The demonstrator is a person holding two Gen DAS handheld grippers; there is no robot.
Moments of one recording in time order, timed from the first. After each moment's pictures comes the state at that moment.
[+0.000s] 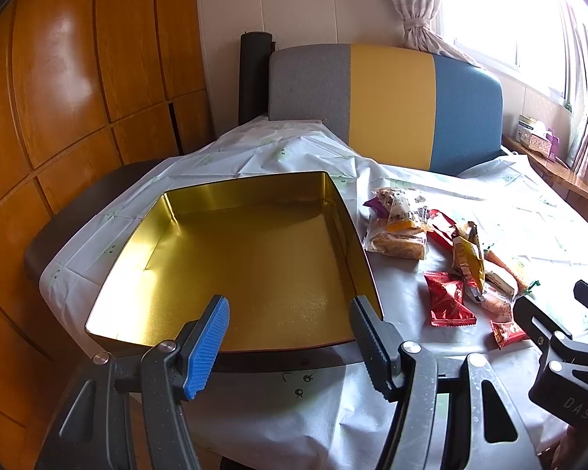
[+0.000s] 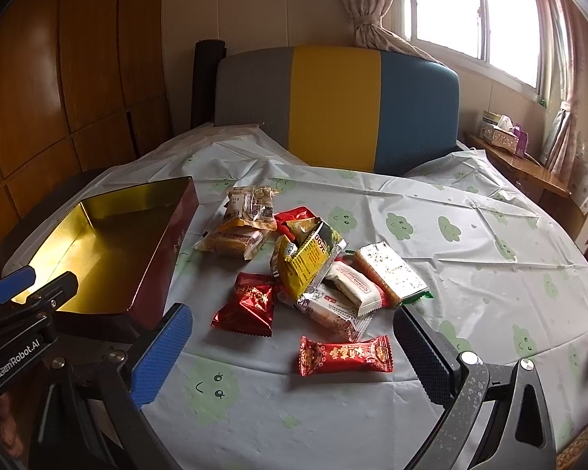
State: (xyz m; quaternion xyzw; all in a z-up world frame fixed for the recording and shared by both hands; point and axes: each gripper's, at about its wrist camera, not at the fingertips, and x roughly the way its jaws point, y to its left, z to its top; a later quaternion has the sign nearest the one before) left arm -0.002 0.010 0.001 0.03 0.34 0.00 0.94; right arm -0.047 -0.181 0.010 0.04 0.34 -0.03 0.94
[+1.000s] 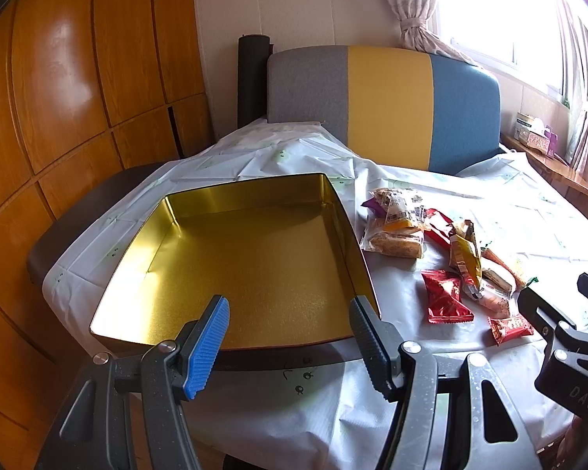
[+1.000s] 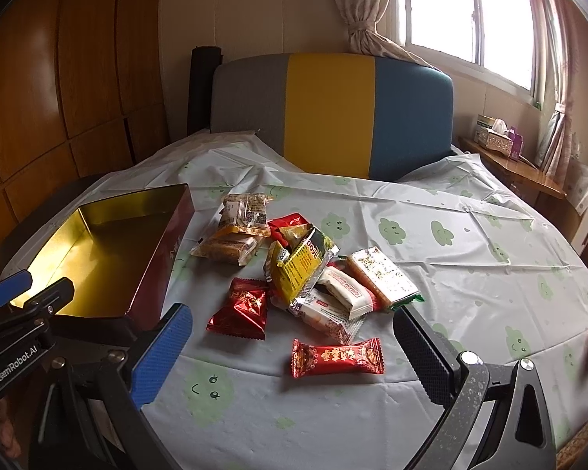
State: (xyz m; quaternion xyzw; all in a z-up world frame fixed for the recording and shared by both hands) left arm -0.007 0.008 0.005 0.03 0.34 0.00 0.94; right arm -0.052 -0.187 0.014 0.04 0.33 -0.04 0.94
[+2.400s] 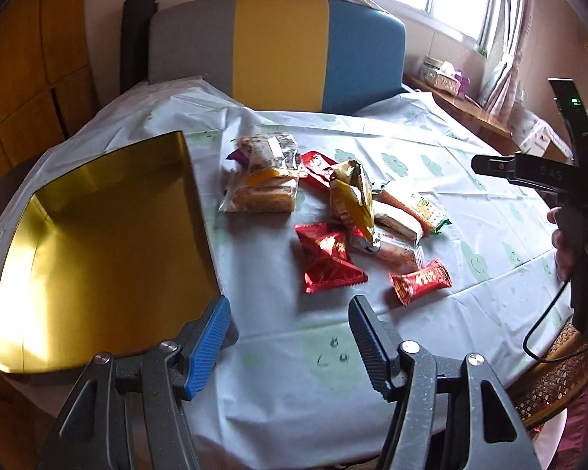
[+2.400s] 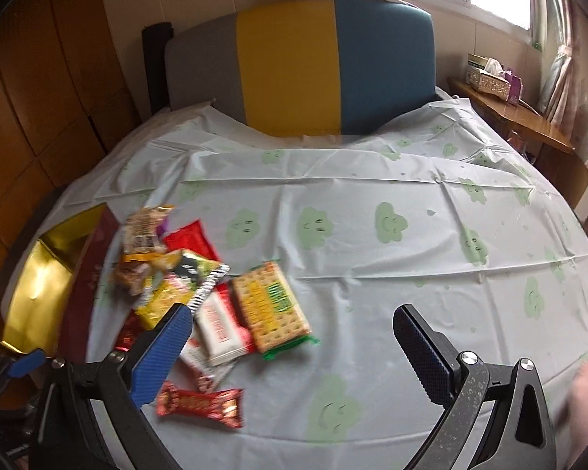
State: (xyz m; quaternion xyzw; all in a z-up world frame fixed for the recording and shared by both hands) left arm 0.023 -0.060 -0.013 0.06 0.43 -0.20 0.88; right arm 0.029 -0.351 0.007 0.10 0.43 -0.04 0.90
